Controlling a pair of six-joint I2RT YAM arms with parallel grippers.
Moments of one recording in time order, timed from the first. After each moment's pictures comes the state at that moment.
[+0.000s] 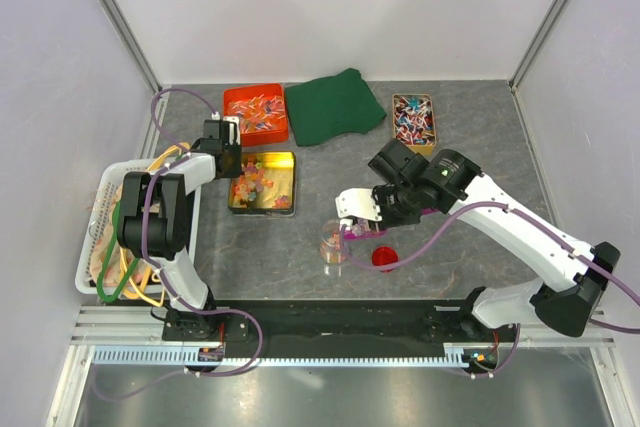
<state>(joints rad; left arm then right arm) -0.07 1.79 1.05 -0.16 -0.04 -0.05 0.84 1.34 1.43 -1.28 -0.09 -0.90</state>
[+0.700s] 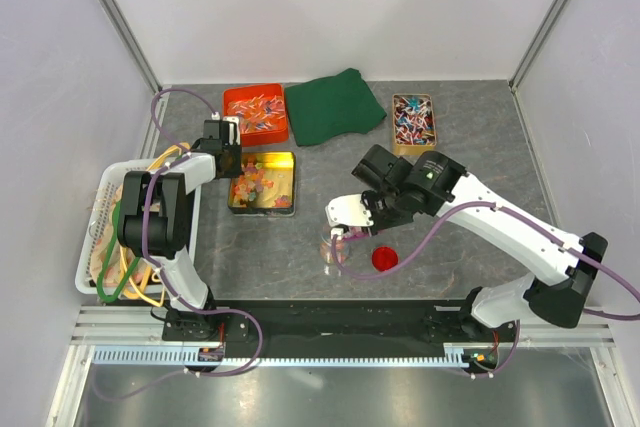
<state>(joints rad) -0.07 1.80 1.05 -0.15 -0.03 -0.05 0.93 1.40 1.50 -1.33 0.03 -0.91</state>
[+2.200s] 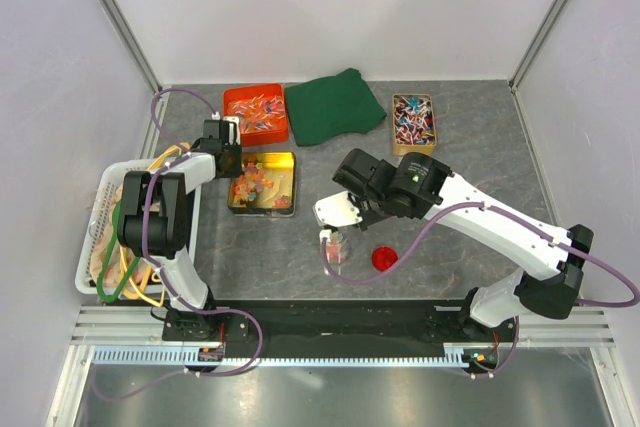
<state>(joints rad) -0.07 1.80 1.05 -0.16 -0.02 -0.05 1.04 1.47 1.62 -1.34 0.28 -0.94</state>
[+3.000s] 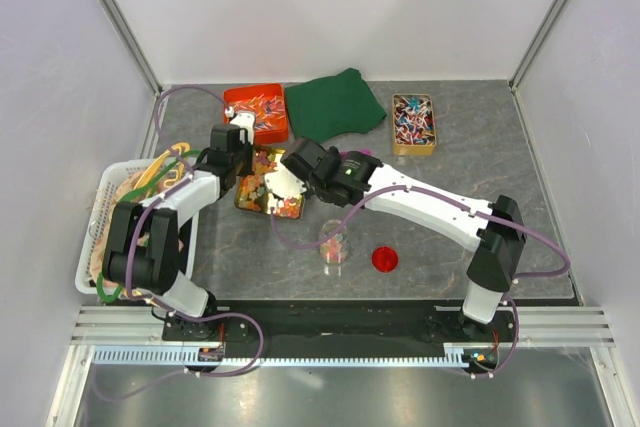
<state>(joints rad) -0.20 1.58 0.91 0.00 -0.07 0.02 1.04 1.77 1.67 -0.80 0.54 -1.06</state>
